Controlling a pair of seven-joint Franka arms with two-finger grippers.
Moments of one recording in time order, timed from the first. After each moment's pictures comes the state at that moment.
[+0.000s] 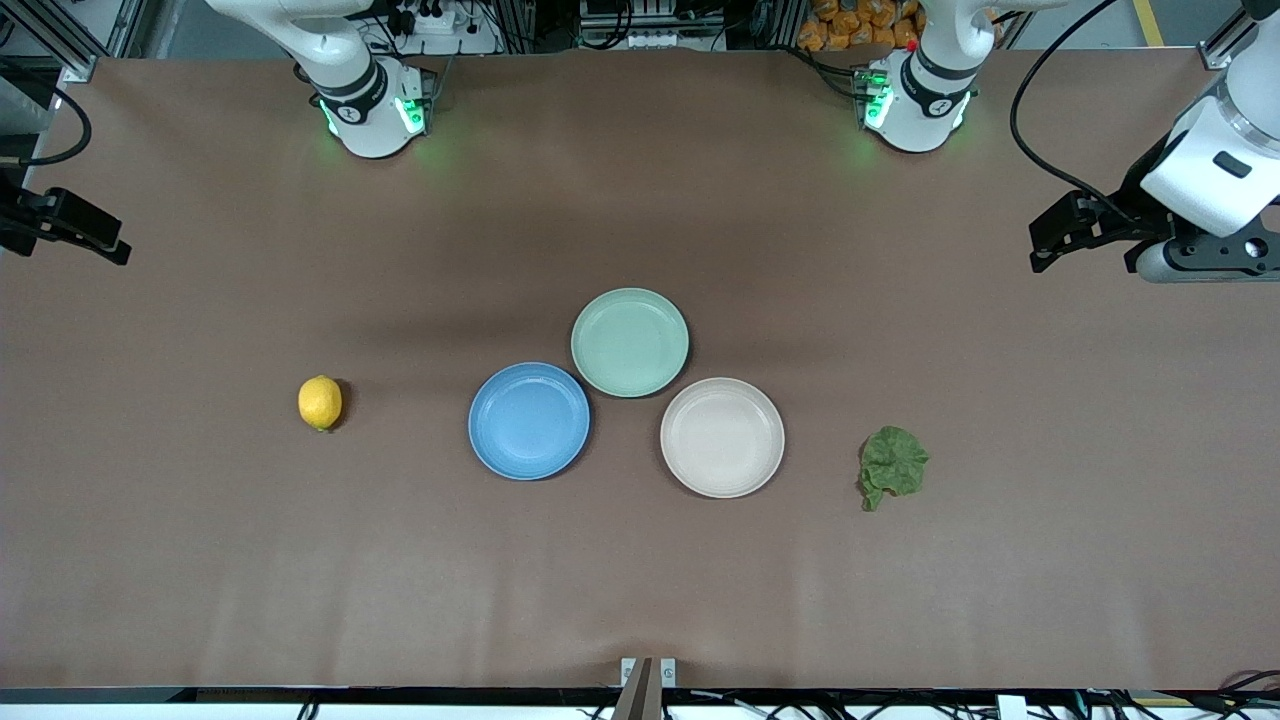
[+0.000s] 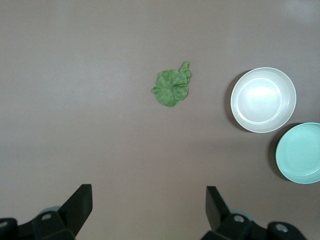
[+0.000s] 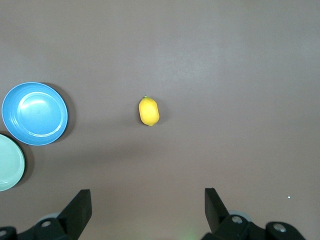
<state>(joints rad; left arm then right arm) -0.10 0.04 -0.08 -1.48 0.01 1.55 -0.17 0.04 0.05 -0.06 -1.41 -0.03 1.42 0.08</state>
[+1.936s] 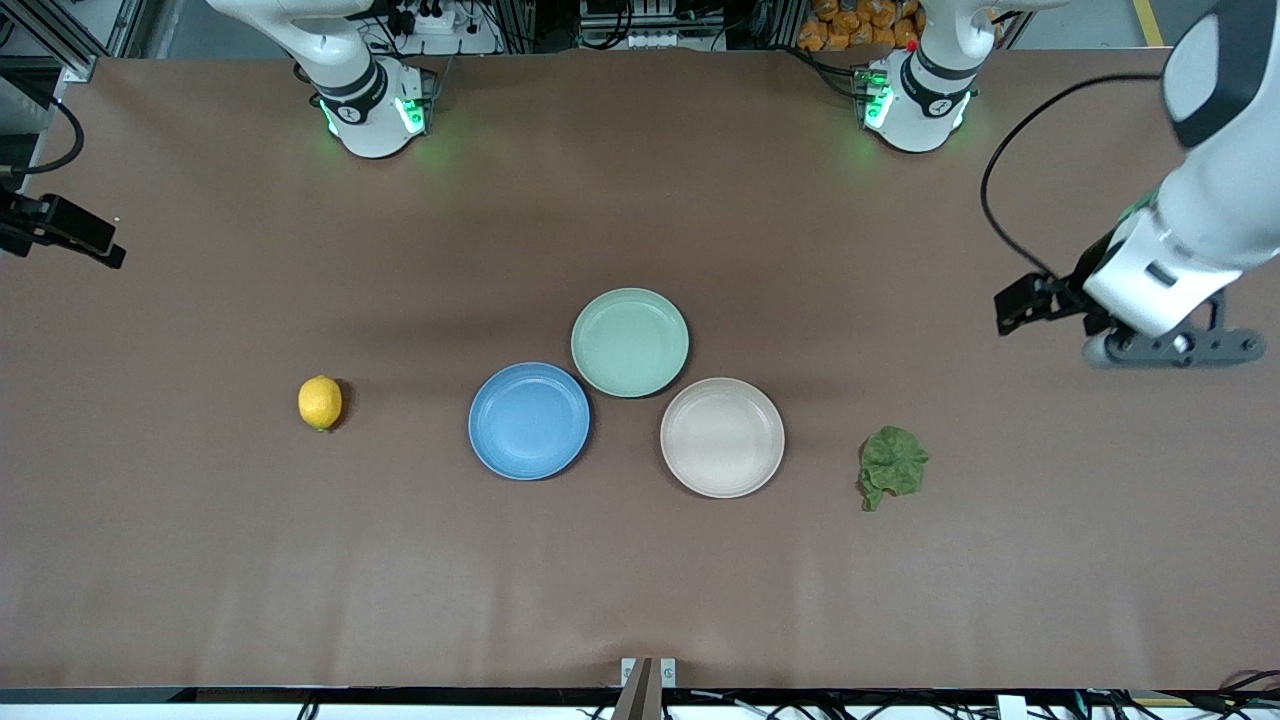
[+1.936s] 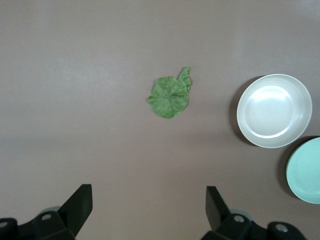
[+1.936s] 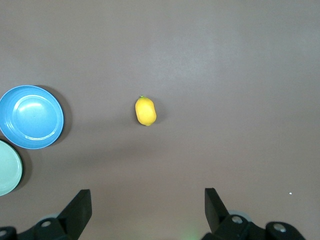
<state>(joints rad) -0.11 0.20 -0.08 -1.50 0.01 1.69 -0.17 0.02 0.06 -0.06 -1.43 -0.03 1.45 0.09</state>
